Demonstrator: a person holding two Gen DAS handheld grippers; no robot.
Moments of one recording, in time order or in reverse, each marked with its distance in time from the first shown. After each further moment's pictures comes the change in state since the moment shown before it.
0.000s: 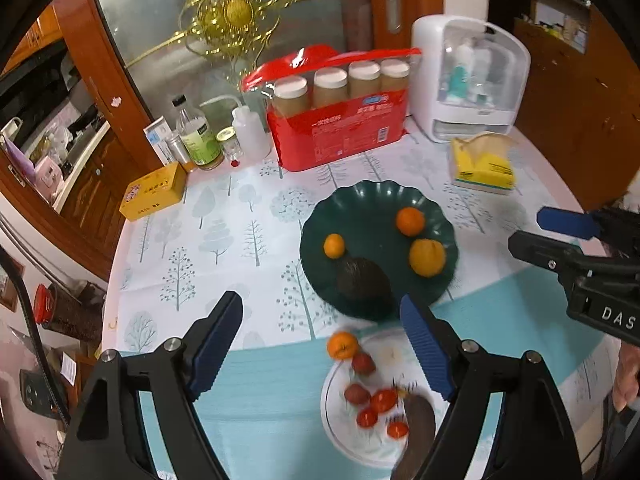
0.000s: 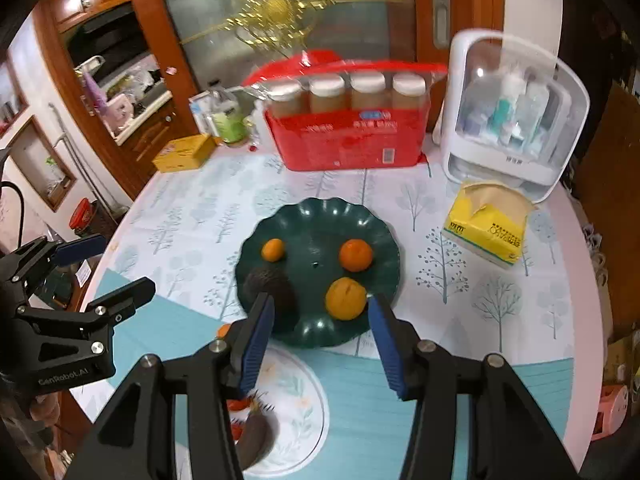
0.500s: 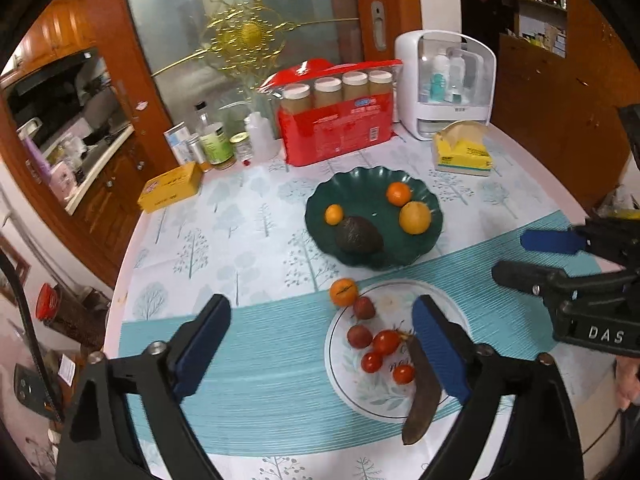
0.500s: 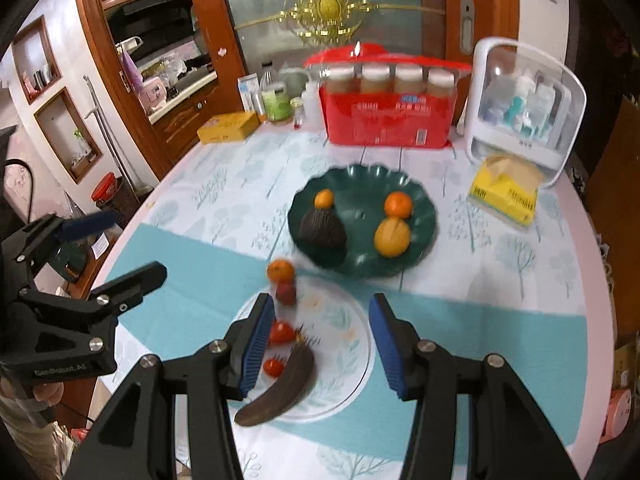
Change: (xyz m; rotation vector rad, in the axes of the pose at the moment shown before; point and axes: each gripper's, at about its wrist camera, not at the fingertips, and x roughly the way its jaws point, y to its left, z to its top) left arm -0.045 -0.003 -0.115 -0.004 -0.128 0.026; right arm -0.036 0.054 -0.101 -0.059 -0.009 0.045
